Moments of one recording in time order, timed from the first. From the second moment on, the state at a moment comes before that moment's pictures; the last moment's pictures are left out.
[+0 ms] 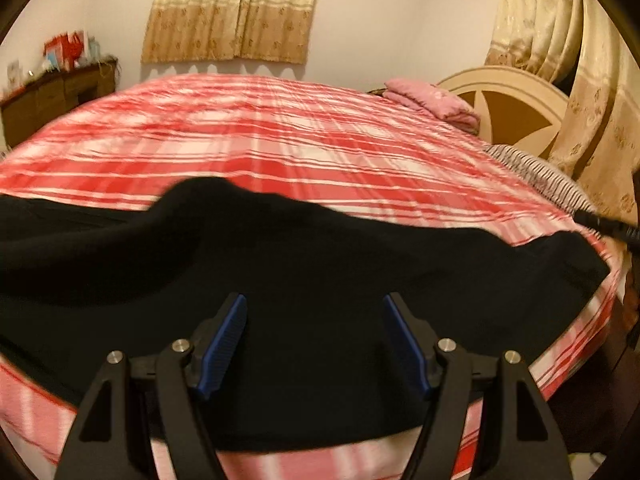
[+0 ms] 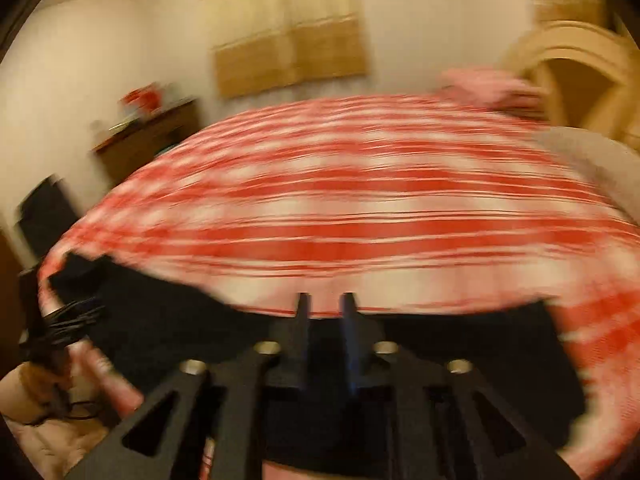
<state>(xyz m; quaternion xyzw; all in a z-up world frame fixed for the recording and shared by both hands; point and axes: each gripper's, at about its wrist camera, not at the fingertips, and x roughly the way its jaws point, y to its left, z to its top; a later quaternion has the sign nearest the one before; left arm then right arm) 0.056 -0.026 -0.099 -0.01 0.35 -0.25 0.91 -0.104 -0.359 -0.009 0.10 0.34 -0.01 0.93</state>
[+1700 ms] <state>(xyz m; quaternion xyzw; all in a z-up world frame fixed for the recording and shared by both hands) 0.050 0.320 -0.098 -0.18 0.32 0.00 0.93 0.129 0.132 -0.053 -0.14 0.35 0.39 0.84</state>
